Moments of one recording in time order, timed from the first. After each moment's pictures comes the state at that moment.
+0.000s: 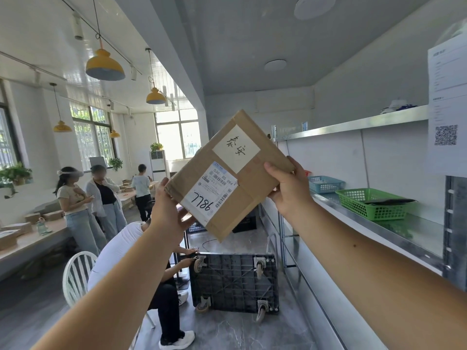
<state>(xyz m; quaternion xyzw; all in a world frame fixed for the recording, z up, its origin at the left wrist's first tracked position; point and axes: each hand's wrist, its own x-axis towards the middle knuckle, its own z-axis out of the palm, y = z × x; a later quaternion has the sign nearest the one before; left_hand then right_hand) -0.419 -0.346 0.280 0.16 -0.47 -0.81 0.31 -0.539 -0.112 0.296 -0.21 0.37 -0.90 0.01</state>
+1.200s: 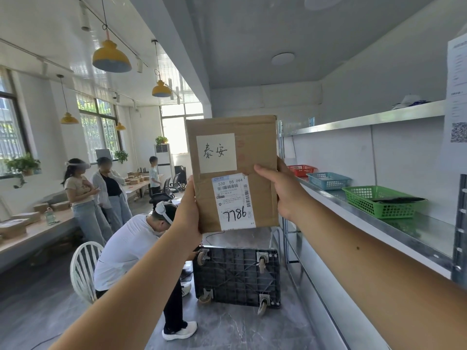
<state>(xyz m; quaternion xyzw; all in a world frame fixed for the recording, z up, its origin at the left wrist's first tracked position) -0.421 -0.311 0.263 0.14 -0.54 -0.79 0.26 -0.531 -0.126 0.293 -0.33 0.54 -0.77 0.06</state>
